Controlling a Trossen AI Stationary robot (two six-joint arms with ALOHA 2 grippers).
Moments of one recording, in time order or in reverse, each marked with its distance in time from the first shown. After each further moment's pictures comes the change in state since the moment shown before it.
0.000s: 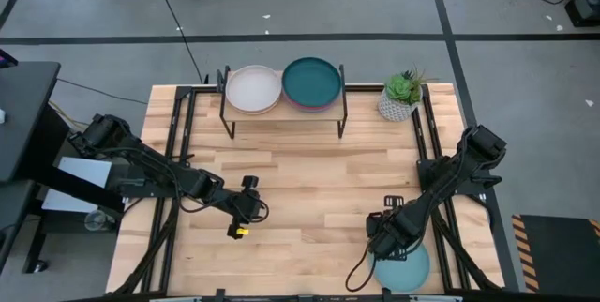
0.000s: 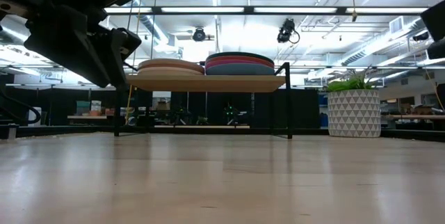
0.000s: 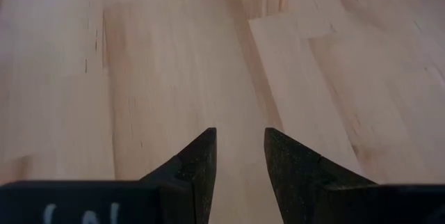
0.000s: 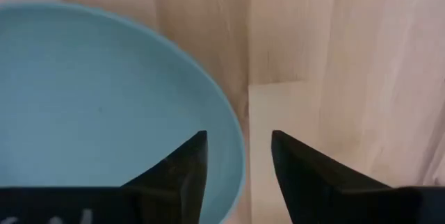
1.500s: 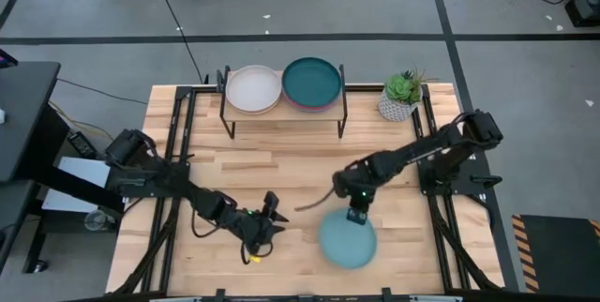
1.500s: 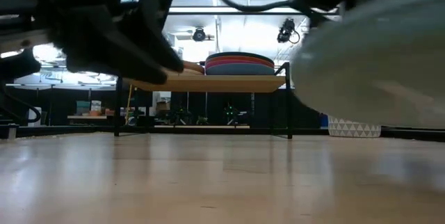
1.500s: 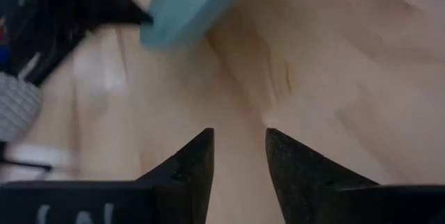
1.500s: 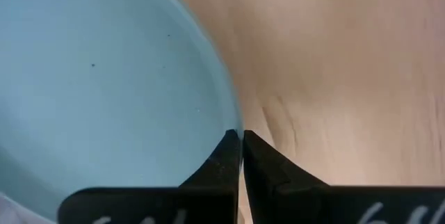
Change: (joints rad) left arm -0.110 0.292 0.101 0.396 -0.258 0.474; right arm -0.529 -0.079 -0.110 0.358 -0.305 -0.199
